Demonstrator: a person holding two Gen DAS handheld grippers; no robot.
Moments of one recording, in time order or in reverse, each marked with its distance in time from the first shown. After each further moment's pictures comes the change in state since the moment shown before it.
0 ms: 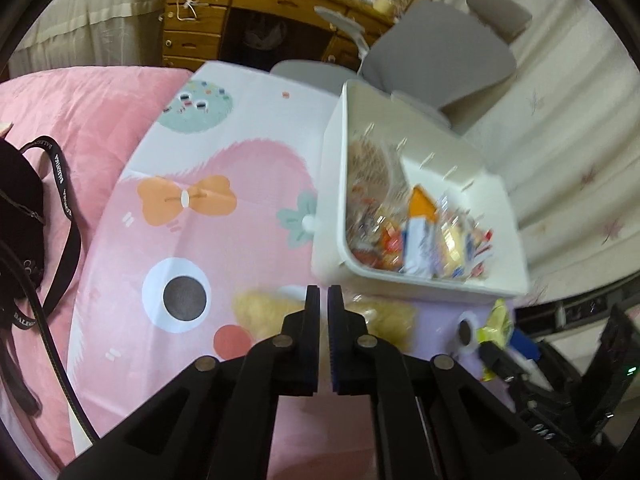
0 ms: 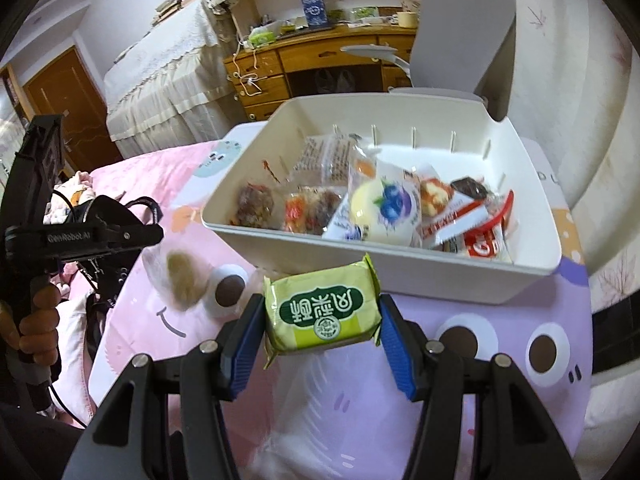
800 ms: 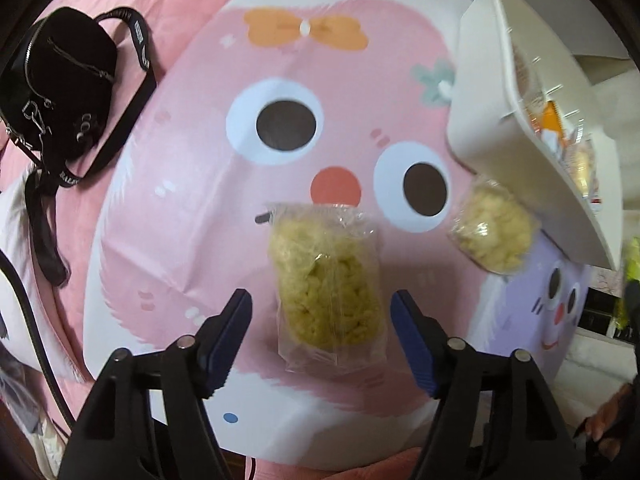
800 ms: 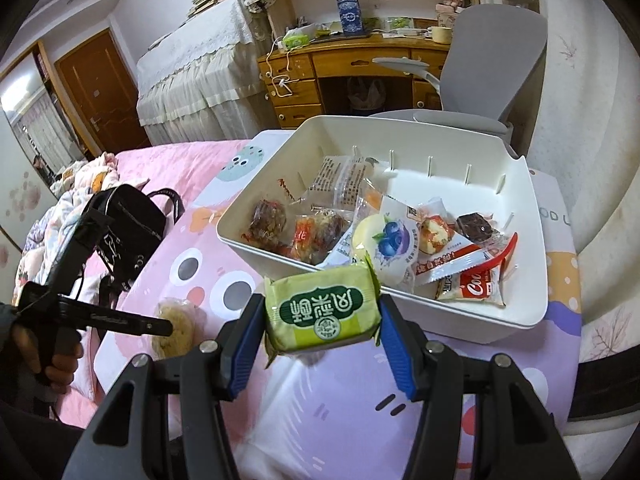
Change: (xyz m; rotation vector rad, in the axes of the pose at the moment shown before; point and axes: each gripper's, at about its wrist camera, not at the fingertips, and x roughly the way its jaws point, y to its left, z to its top) left arm 0.046 0.050 -0.068 -0.229 0.377 0.308; right arm -0.016 -0.014 0.018 -0.109 -0.001 0.070
